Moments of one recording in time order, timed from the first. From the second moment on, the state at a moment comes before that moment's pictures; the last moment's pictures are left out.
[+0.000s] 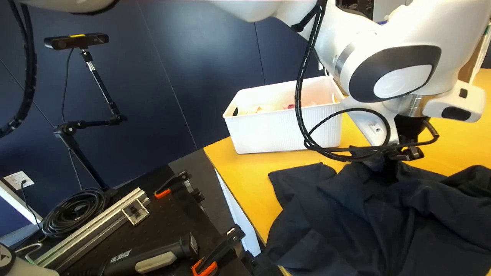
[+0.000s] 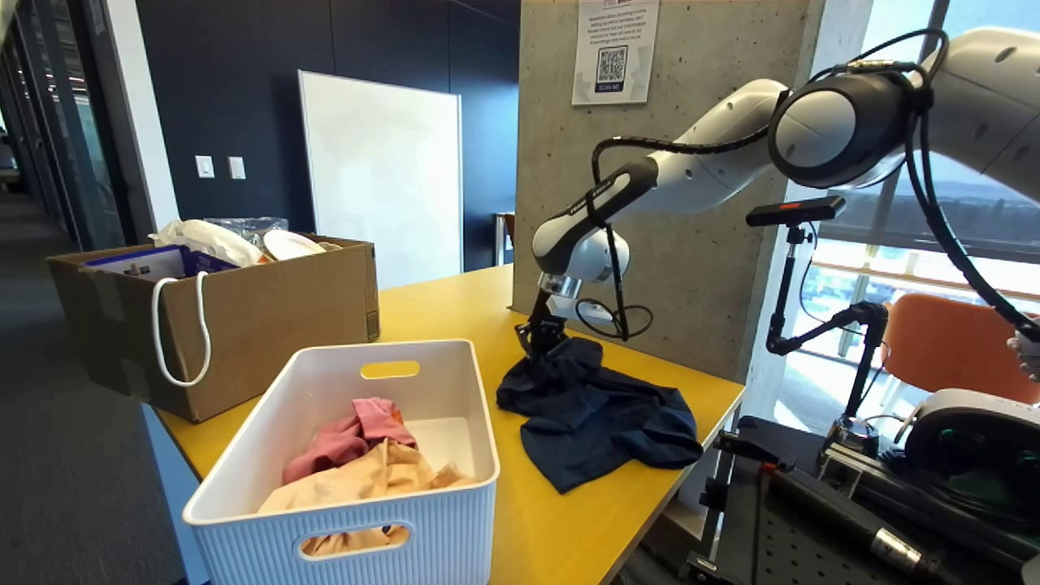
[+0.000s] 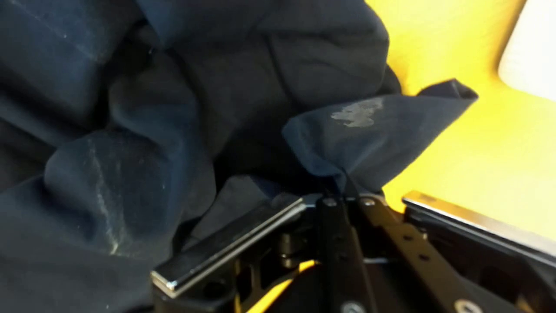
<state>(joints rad) -0.32 1.07 0.02 -1.24 0.34 2.41 -0.01</state>
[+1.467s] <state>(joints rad) -0.34 1.17 -0.02 -0.74 0.27 2.30 0.02</state>
